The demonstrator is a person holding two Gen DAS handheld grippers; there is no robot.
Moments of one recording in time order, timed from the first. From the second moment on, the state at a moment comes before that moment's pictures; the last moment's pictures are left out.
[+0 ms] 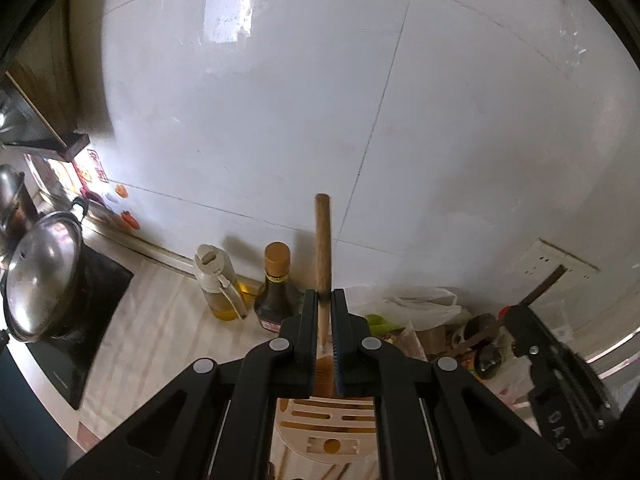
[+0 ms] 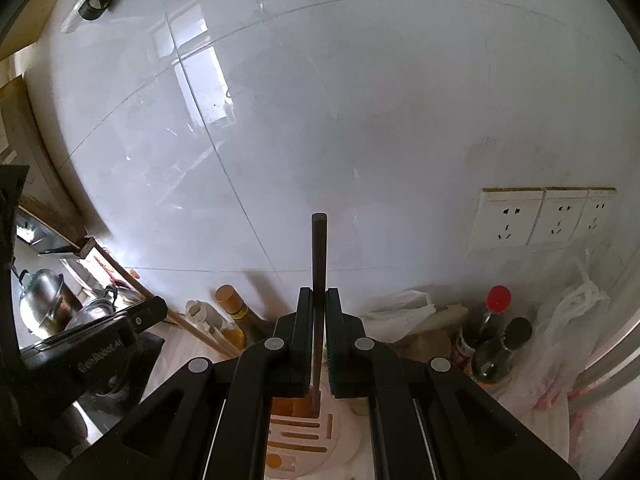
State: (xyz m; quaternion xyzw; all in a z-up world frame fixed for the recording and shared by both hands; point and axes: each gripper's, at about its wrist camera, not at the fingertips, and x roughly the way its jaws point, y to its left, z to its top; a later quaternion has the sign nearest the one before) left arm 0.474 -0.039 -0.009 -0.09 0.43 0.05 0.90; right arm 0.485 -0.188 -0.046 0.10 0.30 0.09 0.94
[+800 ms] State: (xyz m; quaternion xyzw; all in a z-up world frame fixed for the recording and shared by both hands) left arm 0.482 -0.041 -0.049 -0.06 0.47 0.00 0.88; right arm 0.500 -0.182 -0.066 0.13 0.29 0.10 0.94
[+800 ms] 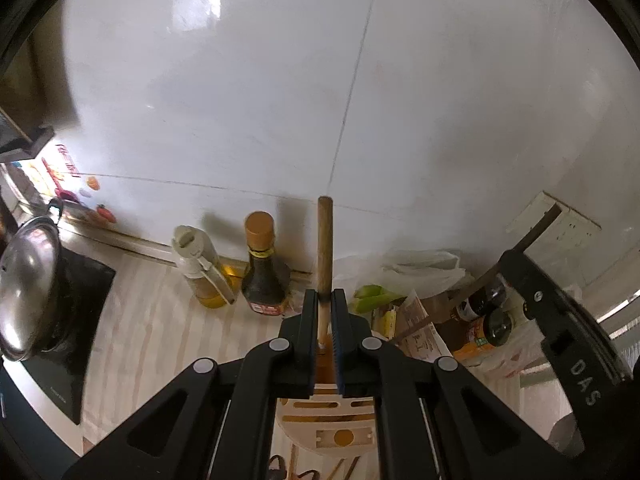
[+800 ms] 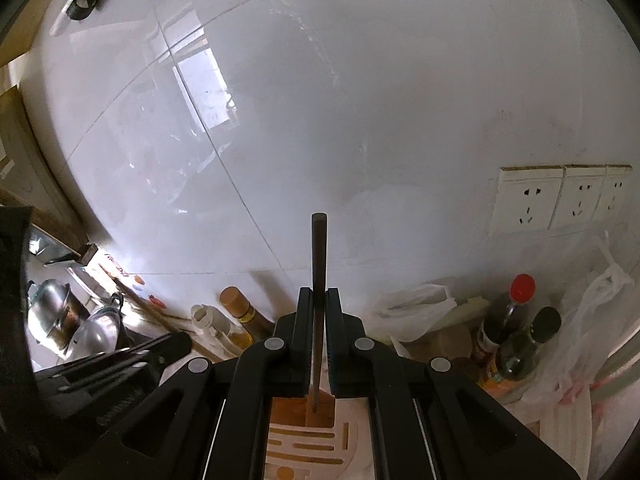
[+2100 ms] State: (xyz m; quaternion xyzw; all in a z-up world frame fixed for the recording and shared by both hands) left arm 0.341 -0.012 -0.153 0.07 0.46 0.06 0.88; right arm 0.353 -0.244 -0.205 0.15 0.38 0.01 0.91
